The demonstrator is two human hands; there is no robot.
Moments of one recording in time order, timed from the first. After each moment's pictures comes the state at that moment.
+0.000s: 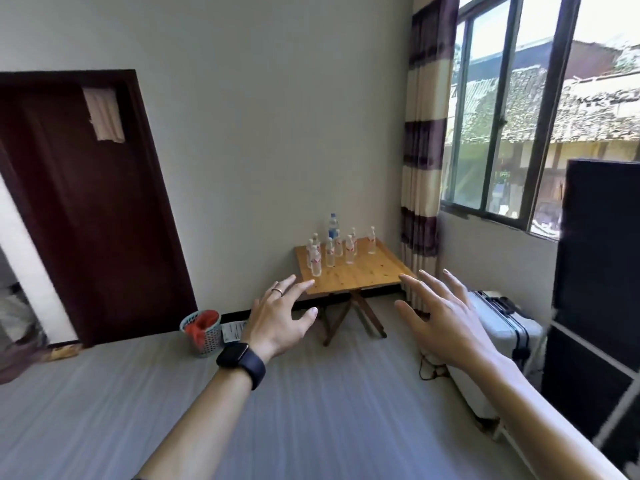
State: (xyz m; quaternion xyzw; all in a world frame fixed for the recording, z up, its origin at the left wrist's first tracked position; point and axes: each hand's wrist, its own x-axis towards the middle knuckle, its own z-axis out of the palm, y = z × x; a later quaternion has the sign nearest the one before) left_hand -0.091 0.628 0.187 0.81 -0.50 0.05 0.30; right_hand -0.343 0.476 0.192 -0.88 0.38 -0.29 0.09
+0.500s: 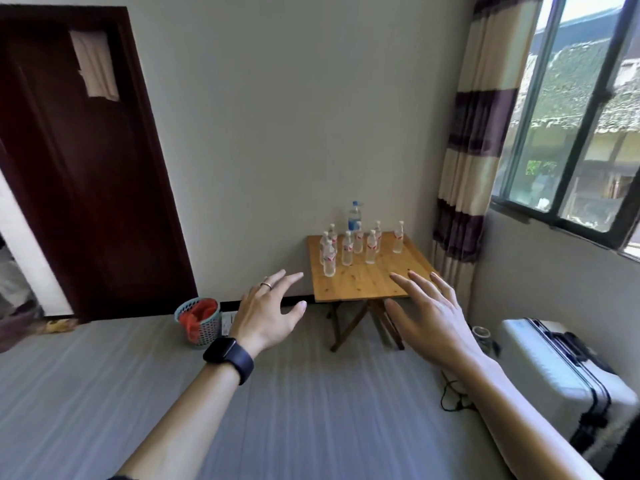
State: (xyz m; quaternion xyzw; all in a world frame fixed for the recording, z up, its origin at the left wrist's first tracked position) left_hand 0.116 0.413 0.143 0.84 -0.44 0.04 0.30; right_hand -0.115 0.227 0.143 -0.90 0.32 -0.27 0.13
